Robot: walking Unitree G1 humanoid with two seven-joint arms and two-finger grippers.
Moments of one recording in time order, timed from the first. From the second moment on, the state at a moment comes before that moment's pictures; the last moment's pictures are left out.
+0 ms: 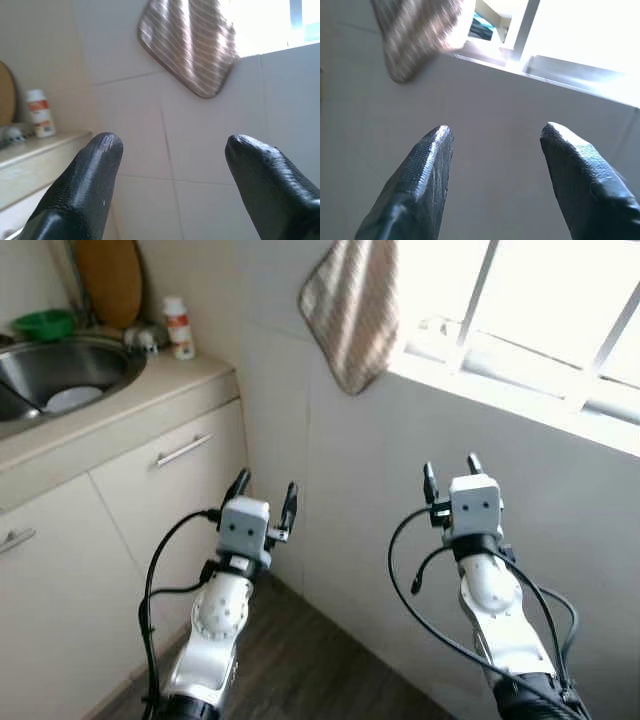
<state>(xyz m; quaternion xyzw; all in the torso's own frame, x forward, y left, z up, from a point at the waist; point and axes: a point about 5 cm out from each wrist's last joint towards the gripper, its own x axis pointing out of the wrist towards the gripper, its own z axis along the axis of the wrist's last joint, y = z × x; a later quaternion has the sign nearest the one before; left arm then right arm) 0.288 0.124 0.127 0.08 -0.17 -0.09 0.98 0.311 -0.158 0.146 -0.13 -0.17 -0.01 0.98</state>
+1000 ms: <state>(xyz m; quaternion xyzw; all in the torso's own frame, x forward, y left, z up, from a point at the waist) 0.288 0.129 0.123 0.09 -0.17 -0.09 0.98 0.317 -0.165 0.134 -0.21 -0.12 -0.04 0.97</state>
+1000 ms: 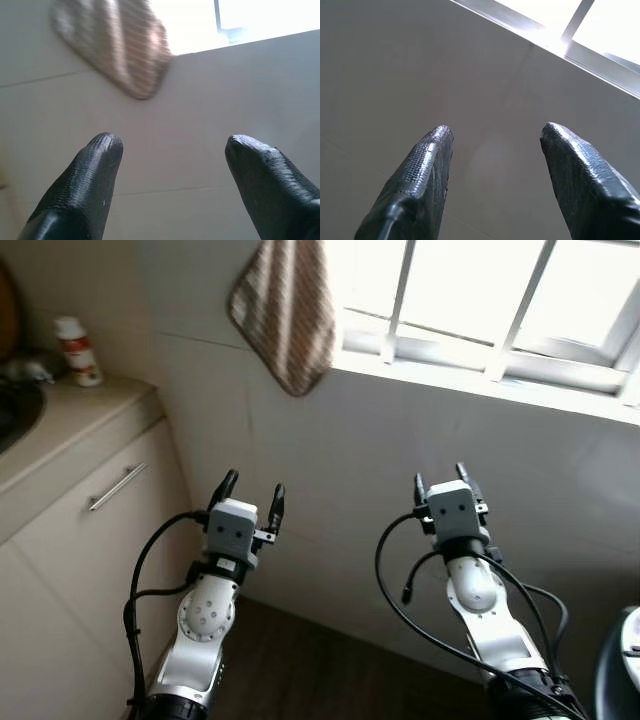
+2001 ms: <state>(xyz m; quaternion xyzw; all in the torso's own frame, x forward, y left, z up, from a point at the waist) 0.286 0.121 0.120 0.09 -0.17 -0.11 0.98 0.317 -0.178 0.116 -0.32 -0.07 -0.05 0.94</state>
